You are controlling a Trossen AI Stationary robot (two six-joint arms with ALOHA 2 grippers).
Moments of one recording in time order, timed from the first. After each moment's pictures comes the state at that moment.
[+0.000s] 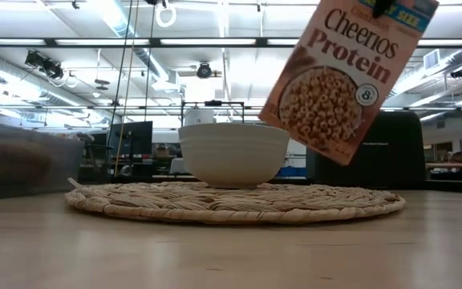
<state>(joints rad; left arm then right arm) -0.21 1.18 0.97 0.20 -0.46 -0.56 -0.19 1.17 1.69 -1.57 0.23 -0.12</state>
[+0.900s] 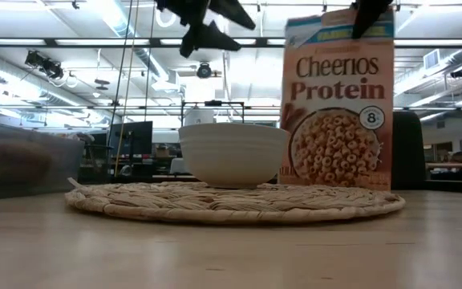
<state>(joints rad) 0.02 1.47 1.16 -0.12 -0.21 -0.41 -0.19 1.24 1.54 -1.40 0.15 0.00</state>
